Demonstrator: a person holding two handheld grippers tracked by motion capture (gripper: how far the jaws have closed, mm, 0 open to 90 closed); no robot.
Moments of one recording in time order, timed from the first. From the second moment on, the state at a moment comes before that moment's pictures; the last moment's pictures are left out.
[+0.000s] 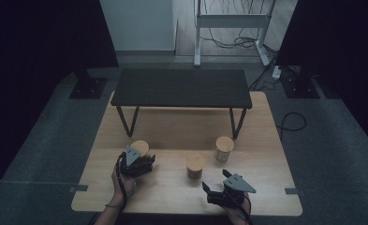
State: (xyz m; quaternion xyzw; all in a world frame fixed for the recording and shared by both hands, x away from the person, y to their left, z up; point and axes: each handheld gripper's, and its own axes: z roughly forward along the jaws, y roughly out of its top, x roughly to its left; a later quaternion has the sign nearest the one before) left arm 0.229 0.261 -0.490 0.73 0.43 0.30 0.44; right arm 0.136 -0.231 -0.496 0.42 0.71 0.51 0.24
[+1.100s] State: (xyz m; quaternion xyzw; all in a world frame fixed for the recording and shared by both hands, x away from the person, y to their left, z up) left arm 0.225 0.268 -0.486 0.72 0.43 0.30 0.46; right arm 0.134 -0.231 -0.495 0.43 0.70 0.51 0.25
